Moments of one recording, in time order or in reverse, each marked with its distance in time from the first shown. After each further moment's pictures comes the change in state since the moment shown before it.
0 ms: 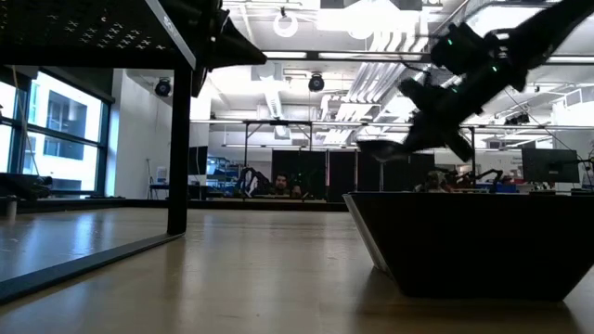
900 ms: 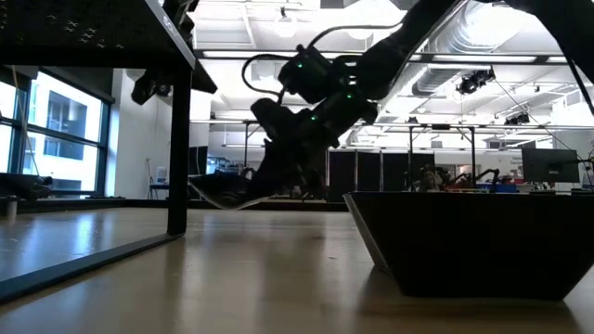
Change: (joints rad) left arm -0.001 -0.209 0.000 -0.531 -0.047 -0.122; right arm 0.407 0.947 0.772 0.070 -0.176 -0.209
